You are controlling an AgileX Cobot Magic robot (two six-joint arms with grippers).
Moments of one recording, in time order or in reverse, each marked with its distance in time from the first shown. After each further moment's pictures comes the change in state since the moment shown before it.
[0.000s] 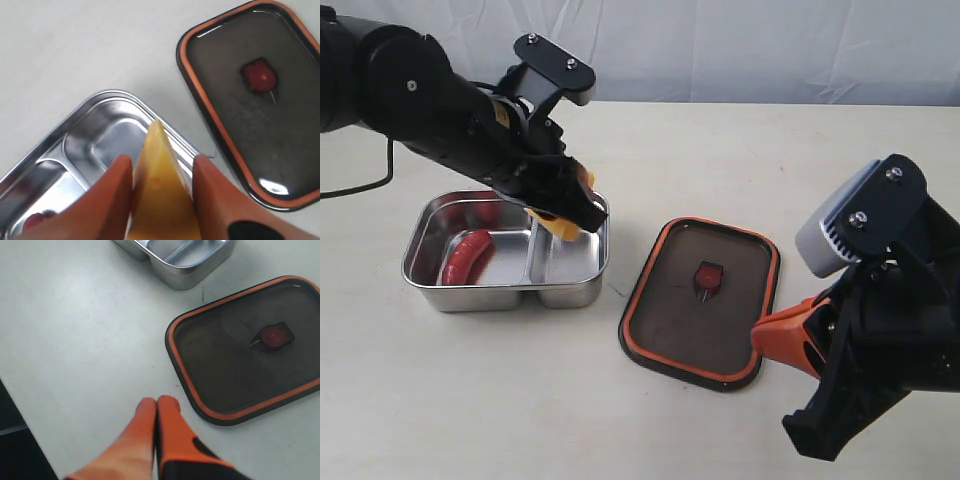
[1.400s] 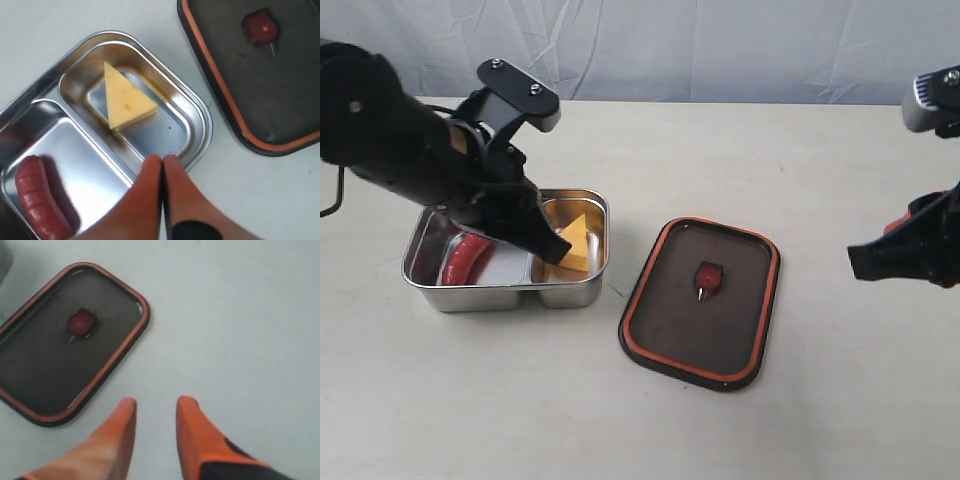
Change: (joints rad) left arm 0.014 -0.123 0.126 0.001 0.062 -0.023; right arm 0.000 0.024 -0.204 -0.869 0.348 0.967
